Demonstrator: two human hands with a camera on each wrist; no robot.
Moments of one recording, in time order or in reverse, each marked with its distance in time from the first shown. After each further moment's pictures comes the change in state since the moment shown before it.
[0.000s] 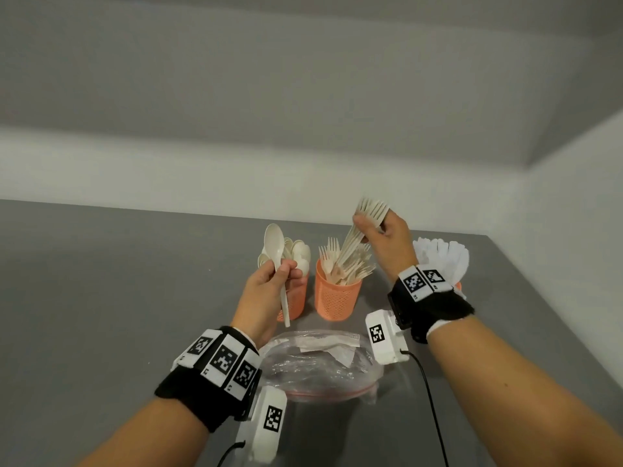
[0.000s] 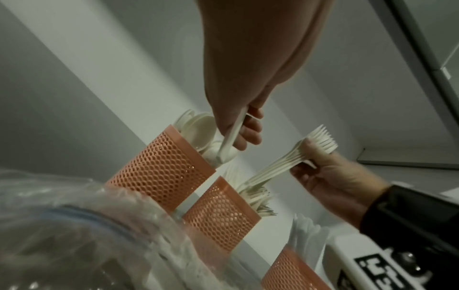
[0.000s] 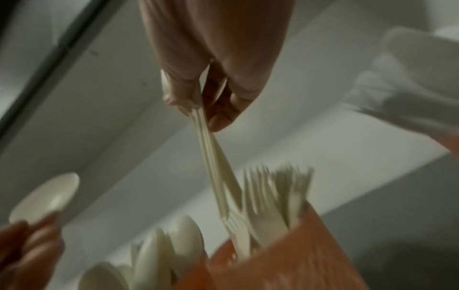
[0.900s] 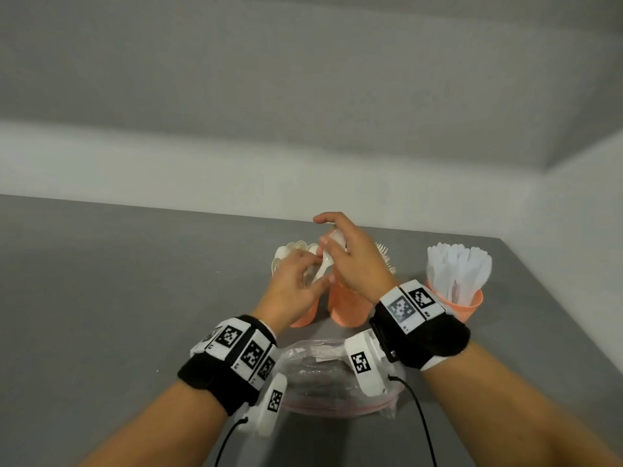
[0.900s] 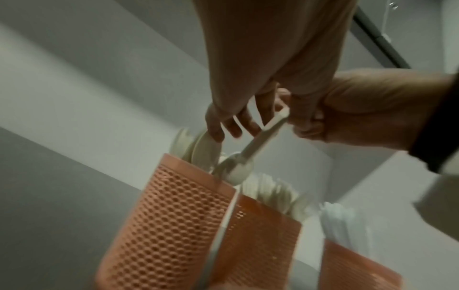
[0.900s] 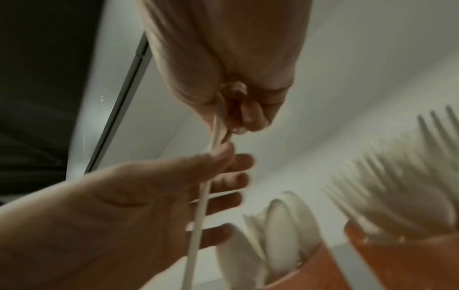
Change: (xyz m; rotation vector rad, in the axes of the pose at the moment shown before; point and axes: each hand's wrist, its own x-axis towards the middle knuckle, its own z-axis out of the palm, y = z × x) left_hand 0.028 0.003 -0.007 0.710 -0.229 0.336; right_hand -0.022 -0.019 0.061 -0.243 -0.300 -0.168
